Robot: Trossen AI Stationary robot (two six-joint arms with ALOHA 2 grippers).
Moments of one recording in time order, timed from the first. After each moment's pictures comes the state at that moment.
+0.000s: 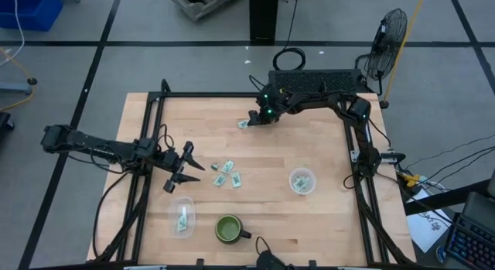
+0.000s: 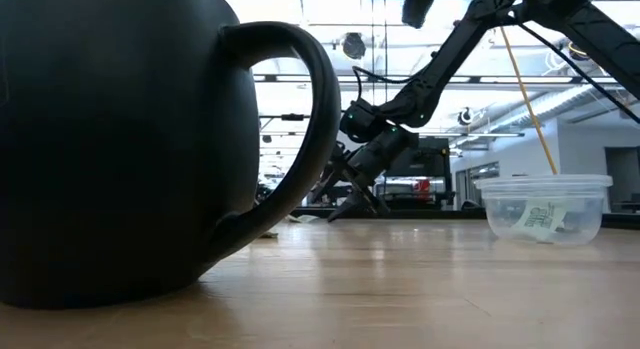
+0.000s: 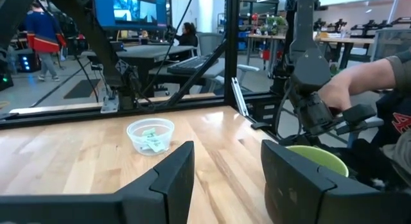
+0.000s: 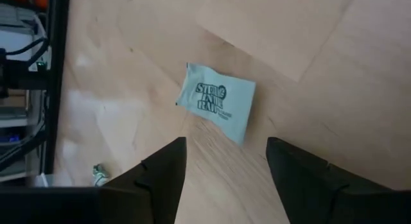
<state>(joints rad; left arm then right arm) -0.11 0.65 0.12 0.55 0.26 -0.02 -0.59 2.11 1.27 -0.05 -0.54 0.71</state>
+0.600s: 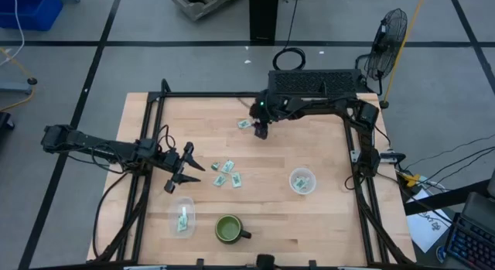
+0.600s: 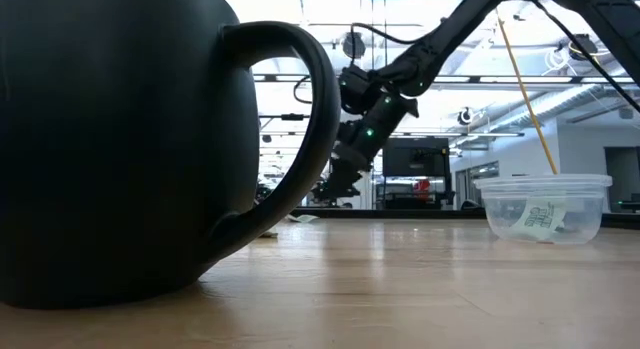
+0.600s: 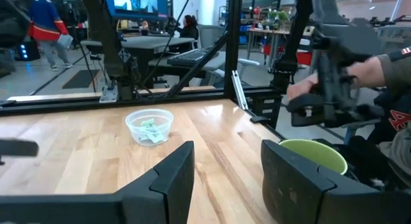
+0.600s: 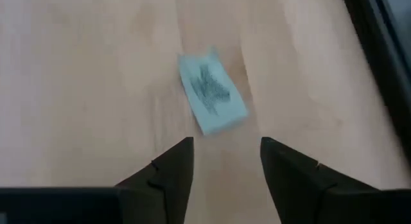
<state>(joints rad) -0.11 0.65 0.12 0.52 0.26 -0.03 -0.45 1.99 1.28 -0.19 -0.07 -0.31</state>
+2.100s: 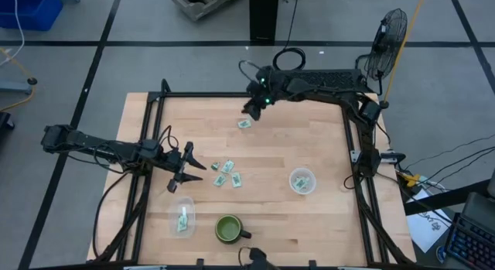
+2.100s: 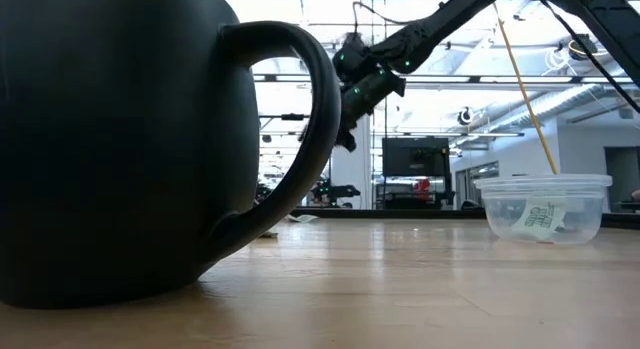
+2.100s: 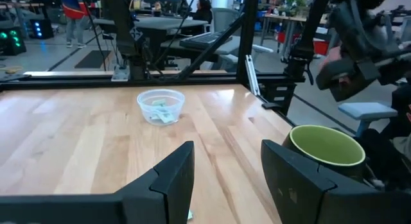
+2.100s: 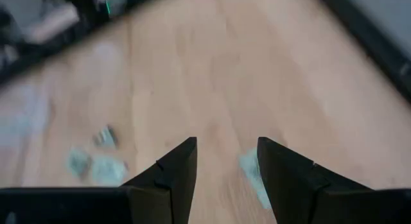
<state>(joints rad) -0.11 0.65 0.12 0.45 0.21 -0.06 -0.55 1.99 1.52 -0.31 -0.50 0.06</state>
